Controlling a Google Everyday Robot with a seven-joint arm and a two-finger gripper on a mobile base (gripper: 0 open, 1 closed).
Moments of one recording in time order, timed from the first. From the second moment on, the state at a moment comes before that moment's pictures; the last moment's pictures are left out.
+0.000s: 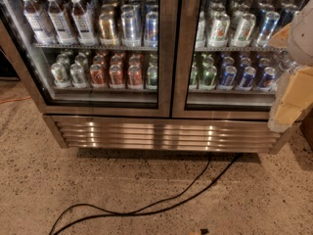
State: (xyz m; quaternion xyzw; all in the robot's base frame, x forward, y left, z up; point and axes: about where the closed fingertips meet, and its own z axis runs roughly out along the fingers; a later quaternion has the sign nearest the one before) arm 0.438 -0.216 0.977 -0.60 0.78 -0.03 0.16
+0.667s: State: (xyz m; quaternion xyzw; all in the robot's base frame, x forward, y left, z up) arm 0.438 -0.216 0.977 -0.60 0.78 -0.03 0.16
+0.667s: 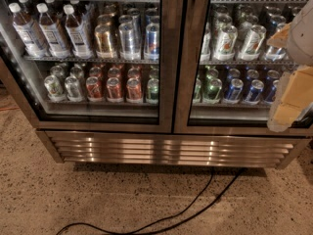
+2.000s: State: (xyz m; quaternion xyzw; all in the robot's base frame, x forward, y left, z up) arm 0.452 -0.171 0.960 -0.66 0.66 0.19 0.29
